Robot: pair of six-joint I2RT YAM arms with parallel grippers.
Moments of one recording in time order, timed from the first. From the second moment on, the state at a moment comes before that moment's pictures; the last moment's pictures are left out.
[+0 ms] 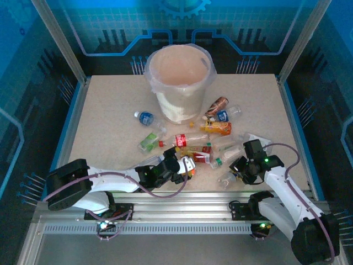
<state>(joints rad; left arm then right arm) -1.12 1.39 0.53 0.25 -0.43 0.28 0.21 0.85 0.50 -0.91 -0.15 1.05</state>
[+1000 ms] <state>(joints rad) -1.12 1.33 0.53 0.23 -0.43 0.28 0.21 0.92 1.08 -1.11 0.03 0.80</state>
